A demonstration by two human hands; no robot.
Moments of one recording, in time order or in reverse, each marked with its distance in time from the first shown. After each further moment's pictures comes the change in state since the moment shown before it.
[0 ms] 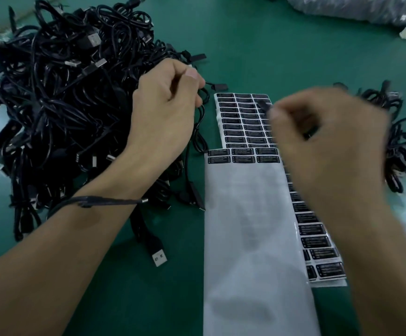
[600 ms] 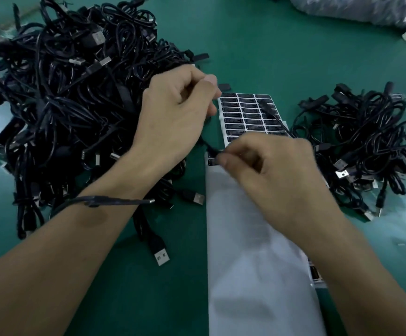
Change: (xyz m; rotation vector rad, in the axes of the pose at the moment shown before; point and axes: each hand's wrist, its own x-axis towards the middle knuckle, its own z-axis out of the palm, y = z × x) left_hand -0.001 -0.001 0.003 -0.003 -0.076 0.053; right_hand -0.009 -0.002 0.024 0.257 -0.307 -0.032
